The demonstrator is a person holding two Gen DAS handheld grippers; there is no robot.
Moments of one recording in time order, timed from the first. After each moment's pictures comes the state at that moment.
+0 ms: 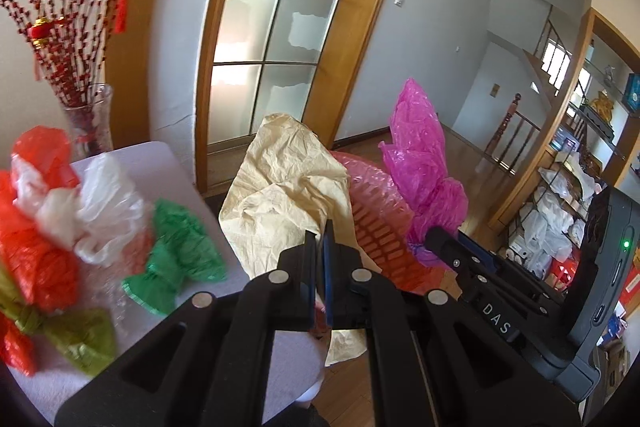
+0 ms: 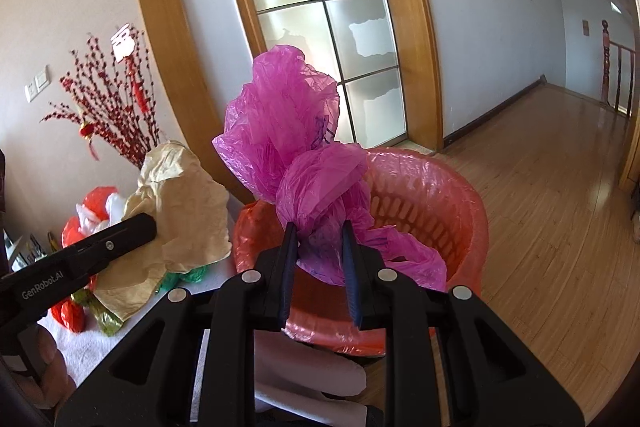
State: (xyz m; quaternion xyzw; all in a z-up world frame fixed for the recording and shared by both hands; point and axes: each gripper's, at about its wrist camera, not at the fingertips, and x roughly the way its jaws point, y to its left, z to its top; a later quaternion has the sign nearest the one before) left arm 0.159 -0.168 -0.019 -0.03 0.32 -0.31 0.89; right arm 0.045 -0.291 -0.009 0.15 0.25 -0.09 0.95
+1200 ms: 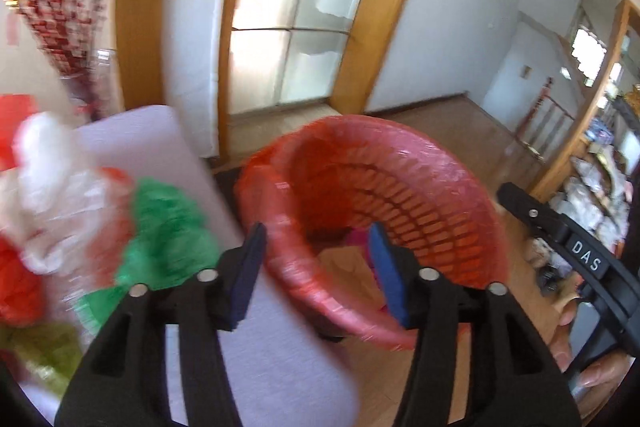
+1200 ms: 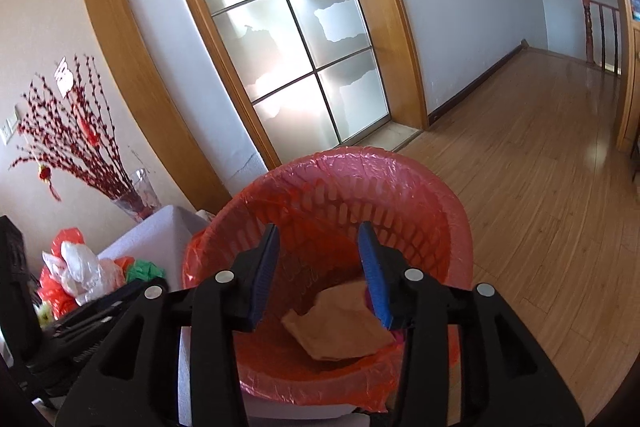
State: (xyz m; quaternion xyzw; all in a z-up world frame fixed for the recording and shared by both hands) left arm 0.194 -0.190 -0.074 -0.01 0.37 -0.24 0.90; right arm 0.074 -0.339 -0.028 0.20 0.27 -0.11 0.93
